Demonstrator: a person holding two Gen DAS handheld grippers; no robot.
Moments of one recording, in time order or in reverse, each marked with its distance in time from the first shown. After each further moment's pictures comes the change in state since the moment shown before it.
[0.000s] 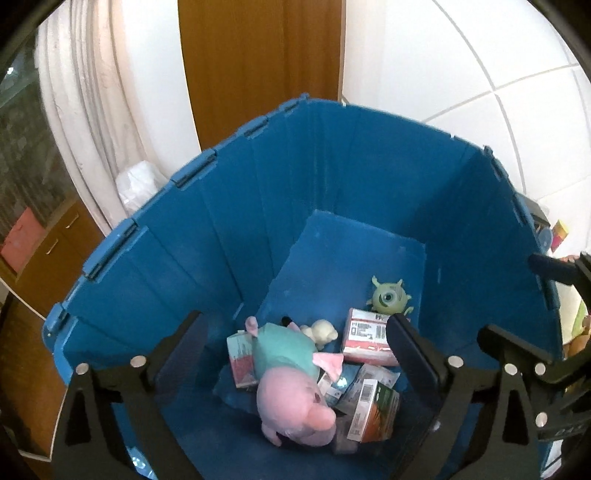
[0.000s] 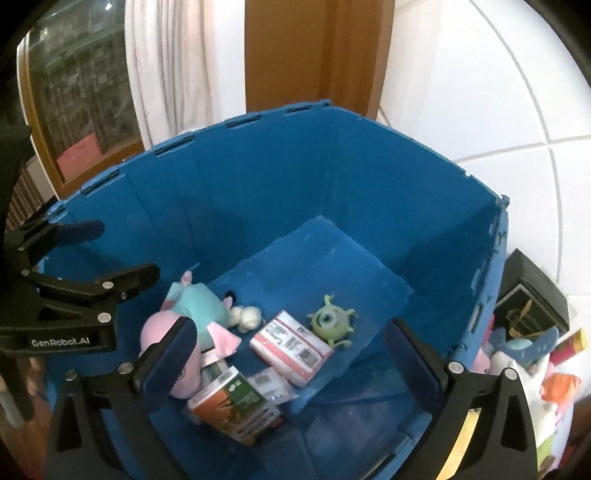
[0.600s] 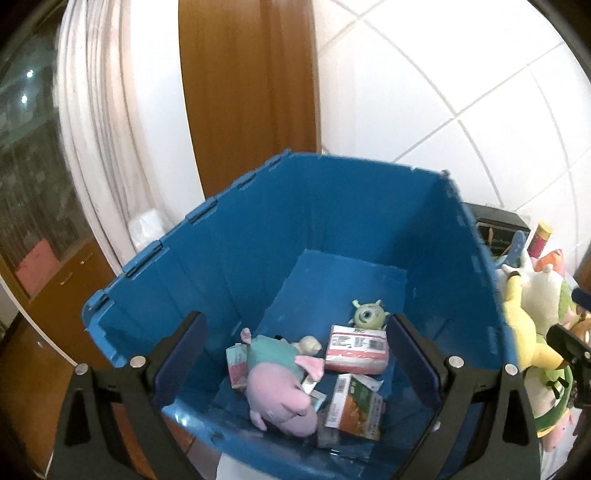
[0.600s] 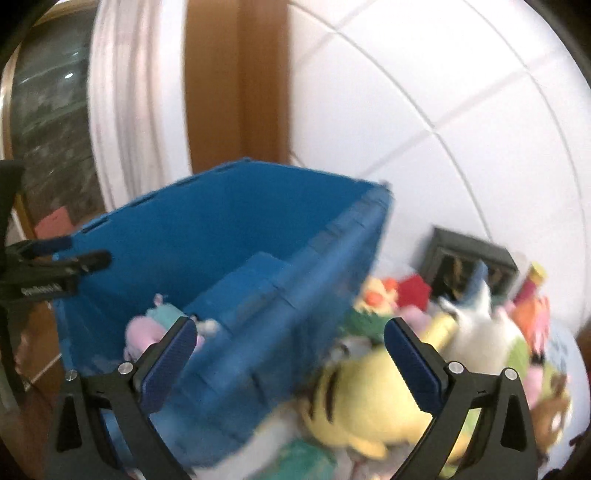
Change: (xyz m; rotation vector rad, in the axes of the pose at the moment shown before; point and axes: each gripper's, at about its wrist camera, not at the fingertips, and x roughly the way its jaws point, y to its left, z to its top) left arm -0.087 -0.048 -0.055 0.052 -0.231 0.023; right arm -0.120 -0.054 -0.127 0.226 -0.254 -0.144
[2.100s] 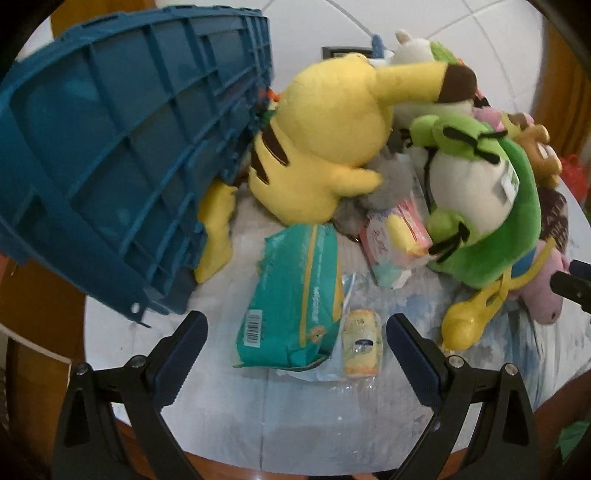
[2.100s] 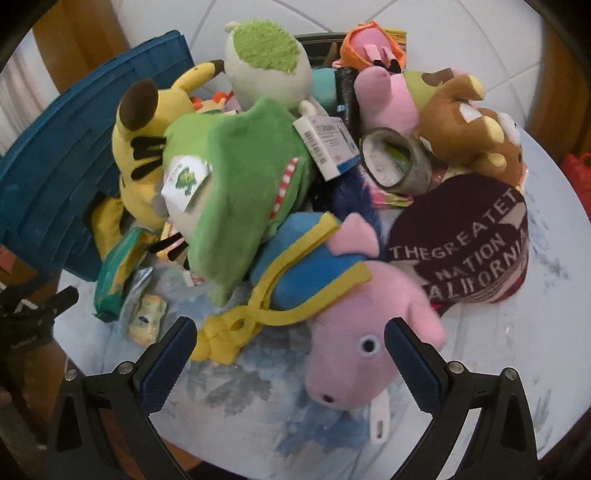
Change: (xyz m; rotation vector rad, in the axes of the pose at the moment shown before) left arm 0.008 -0.236 -0.235 0.253 0.325 -0.193; right arm -0.075 -0.227 -0.296 0.379 0.394 -0.134
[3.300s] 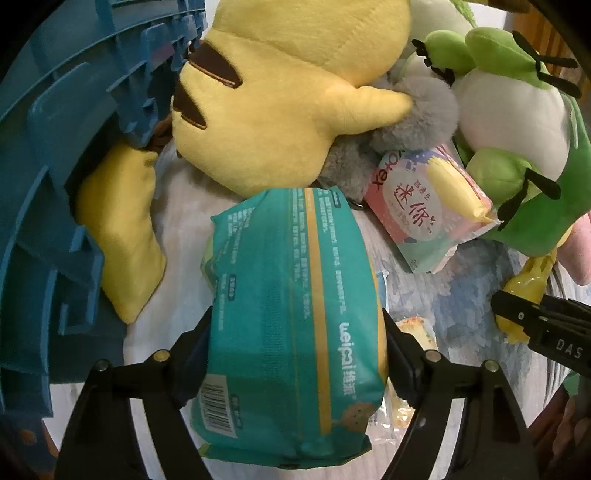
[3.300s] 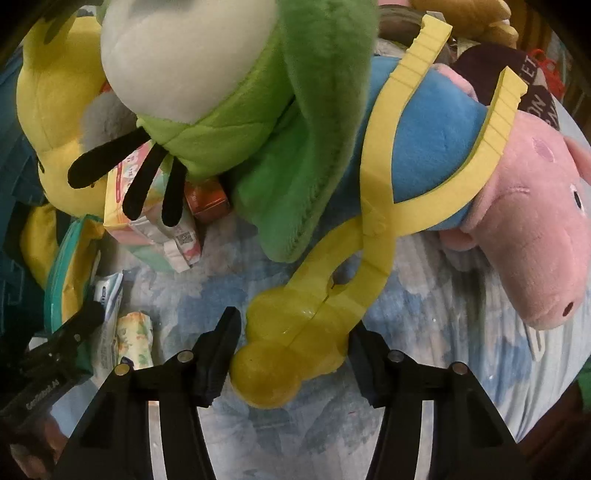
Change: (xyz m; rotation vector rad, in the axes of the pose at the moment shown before) left arm 0.117 0.014 0.017 0.167 0.116 -0.171; right arm 0.116 0.074 -0.029 0.339 0.138 -0.137
